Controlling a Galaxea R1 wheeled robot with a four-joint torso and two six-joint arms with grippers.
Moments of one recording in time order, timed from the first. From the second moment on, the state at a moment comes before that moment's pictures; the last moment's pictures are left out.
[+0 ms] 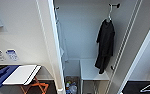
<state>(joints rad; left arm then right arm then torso) 1.37 2.90 -2.55 0.63 -0.10 -0.22 -1.38 2.91 -2.56 -0.01 -0.07 0.10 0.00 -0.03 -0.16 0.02</state>
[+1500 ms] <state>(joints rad) 1.21 3.04 -2.68 0.74 -0.11 -0.19 -1.37 2.94 -2.62 -0.02 -0.08 0.10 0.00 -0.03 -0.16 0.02</state>
